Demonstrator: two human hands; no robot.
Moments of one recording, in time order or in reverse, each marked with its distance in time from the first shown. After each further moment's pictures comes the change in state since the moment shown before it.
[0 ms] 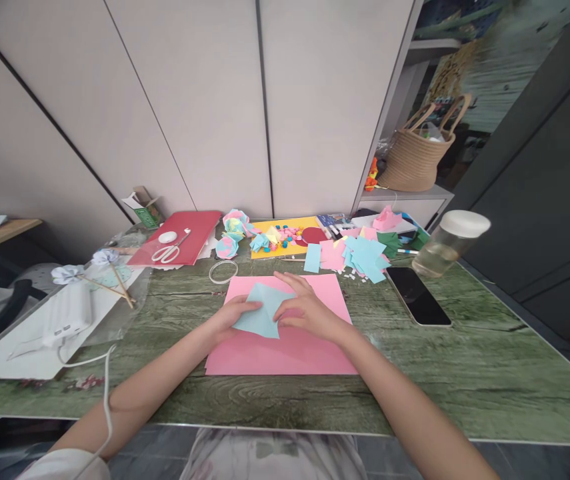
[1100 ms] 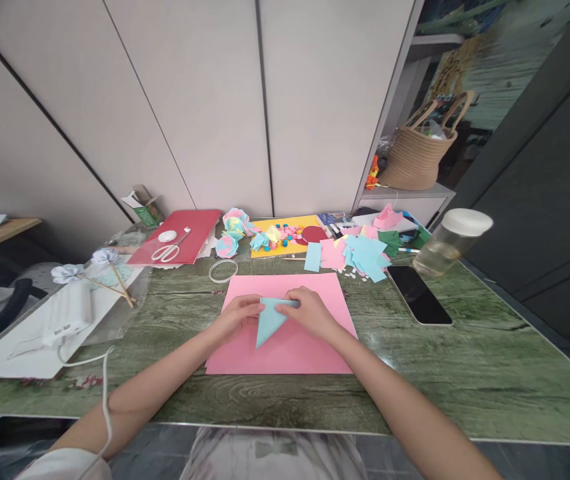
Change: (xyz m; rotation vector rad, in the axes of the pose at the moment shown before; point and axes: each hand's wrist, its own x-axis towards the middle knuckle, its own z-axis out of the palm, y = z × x) left_hand -0.005 -0.003 0.009 0.225 -0.072 0.199; right_hand 0.005 0.011 0.022 0.158 0.061 0.403
